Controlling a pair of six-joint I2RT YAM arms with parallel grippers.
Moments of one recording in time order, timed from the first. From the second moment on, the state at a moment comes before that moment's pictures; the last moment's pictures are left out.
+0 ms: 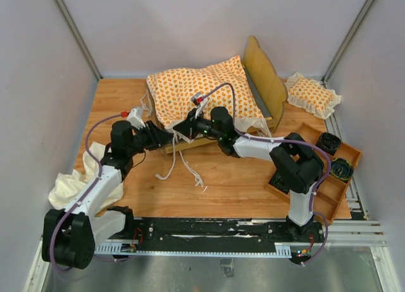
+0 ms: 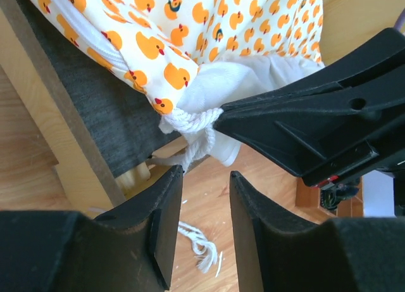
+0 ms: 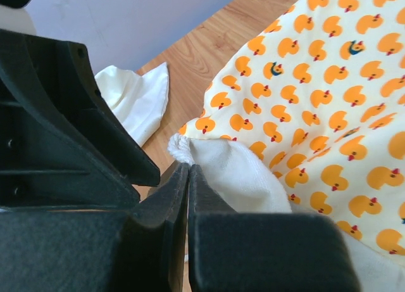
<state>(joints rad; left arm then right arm) -0.16 1.03 0.54 0.12 0.43 -0.63 0.77 1.89 1.13 0.70 -0.40 0.37</state>
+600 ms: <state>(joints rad) -0.21 1.11 0.57 0.20 0.43 -0.64 0.76 1.86 1.13 0.69 -0.38 0.45</state>
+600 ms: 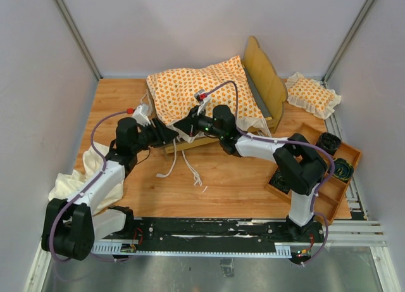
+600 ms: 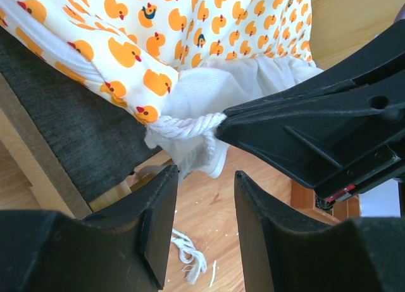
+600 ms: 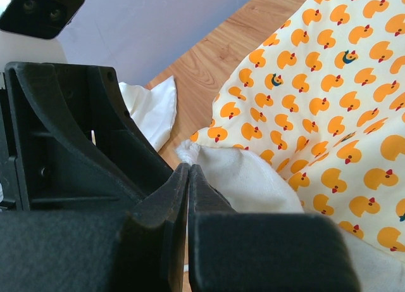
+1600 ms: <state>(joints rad) -0.25 1.15 0.69 0.05 0.20 -0.50 0.75 1.86 1.12 0.71 -0.38 0.52</state>
